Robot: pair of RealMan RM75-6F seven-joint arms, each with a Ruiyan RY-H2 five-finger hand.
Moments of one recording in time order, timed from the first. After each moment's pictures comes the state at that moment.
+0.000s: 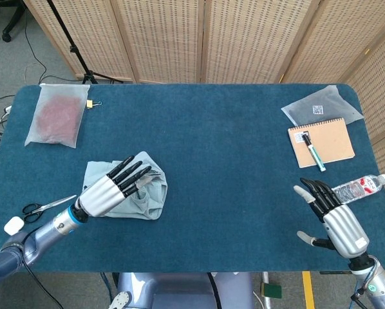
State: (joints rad) left arm -0.69 -1.65 0.09 -0.77 1.87 1.64 0.03; right arm 0.23 -1.10 -0.03 -1.54 -1.82 1.58 0.33
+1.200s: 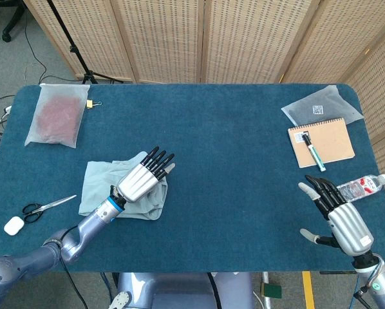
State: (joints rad) left arm -0.80 -1.82 -0.02 -0.85 1.69 1.23 0.25; right arm 0.23 -1.08 -0.02 -1.53 -1.80 1.59 0.37
